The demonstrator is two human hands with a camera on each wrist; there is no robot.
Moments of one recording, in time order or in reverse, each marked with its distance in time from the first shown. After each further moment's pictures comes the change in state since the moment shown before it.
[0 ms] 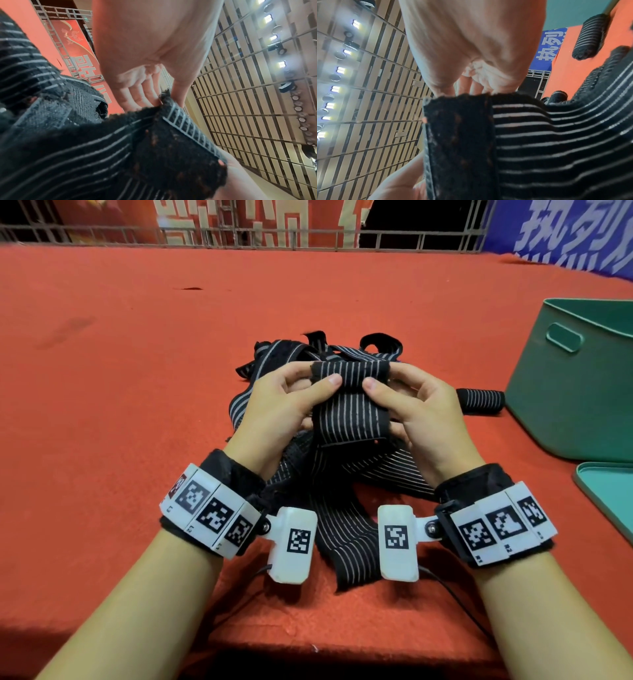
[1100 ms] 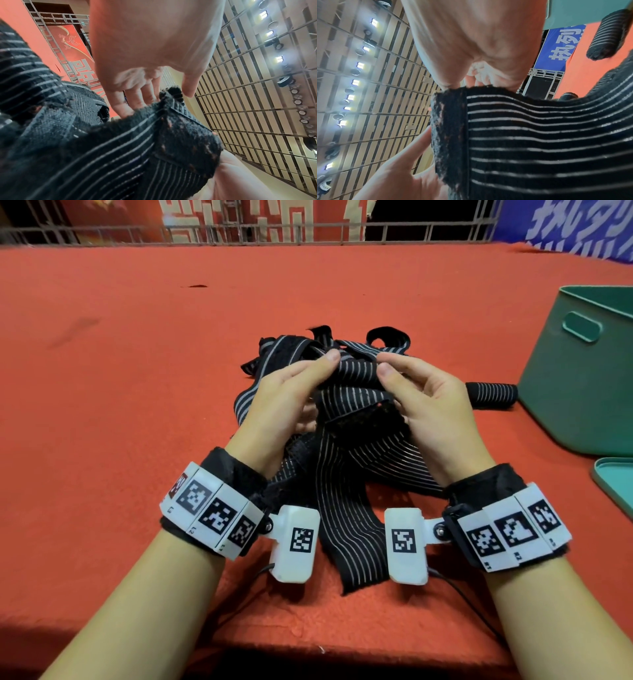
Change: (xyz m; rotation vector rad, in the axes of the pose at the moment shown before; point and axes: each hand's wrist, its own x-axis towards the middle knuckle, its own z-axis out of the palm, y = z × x) left_hand 0.002 0.000 -0.002 0.024 -0.025 -0.068; right_hand 0.006 0.008 0.000 -0.115 0.060 -0.053
